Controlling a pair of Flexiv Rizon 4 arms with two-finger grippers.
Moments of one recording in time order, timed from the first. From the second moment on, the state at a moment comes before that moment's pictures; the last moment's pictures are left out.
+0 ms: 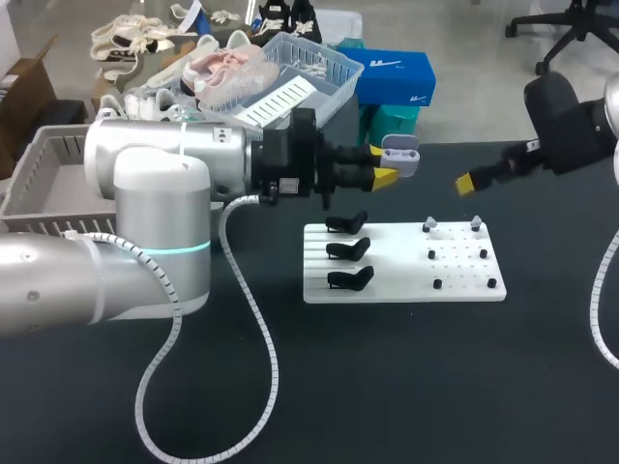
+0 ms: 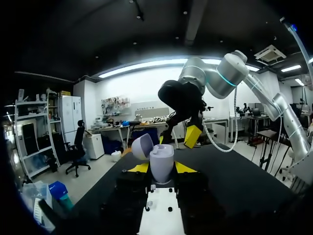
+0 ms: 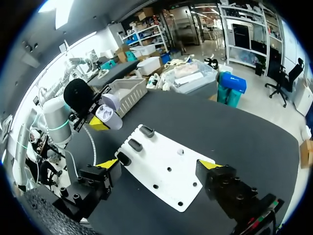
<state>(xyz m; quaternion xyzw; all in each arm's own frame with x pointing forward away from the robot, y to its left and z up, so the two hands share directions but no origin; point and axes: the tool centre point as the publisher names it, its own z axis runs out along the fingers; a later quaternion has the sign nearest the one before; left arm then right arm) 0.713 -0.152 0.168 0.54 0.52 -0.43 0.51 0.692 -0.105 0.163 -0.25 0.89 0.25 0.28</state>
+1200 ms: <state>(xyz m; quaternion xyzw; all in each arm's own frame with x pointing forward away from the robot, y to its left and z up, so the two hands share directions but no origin) 0.712 -0.147 0.157 0.54 0.48 -0.40 0.56 0.690 -0.111 0.152 -0.24 0.90 0.24 0.27</state>
